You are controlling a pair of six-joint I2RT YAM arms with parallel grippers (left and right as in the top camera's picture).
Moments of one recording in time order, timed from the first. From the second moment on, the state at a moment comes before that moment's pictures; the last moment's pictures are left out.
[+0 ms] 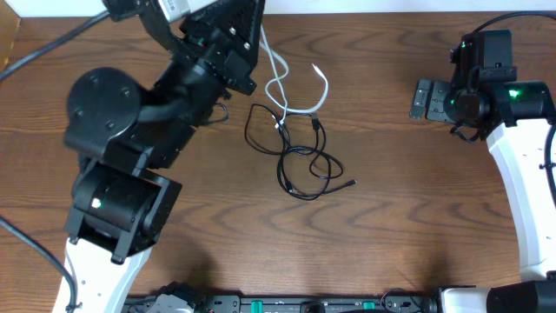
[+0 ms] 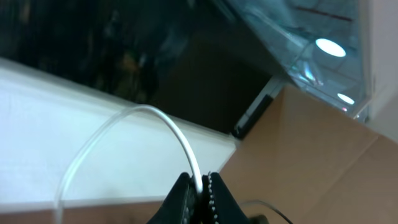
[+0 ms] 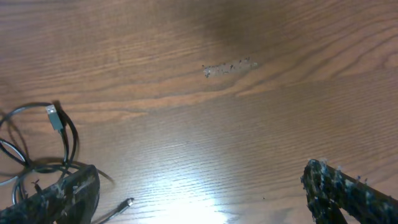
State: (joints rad) left arm -0.43 1.19 1.58 -0.23 0.20 -0.70; right arm 0.06 1.52 1.49 -1.03 0.07 0.26
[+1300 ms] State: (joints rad) left arm -0.37 1.43 1.58 -0.22 0.62 -1.17; right arm 0.06 1.52 1.49 -1.06 0.07 0.31
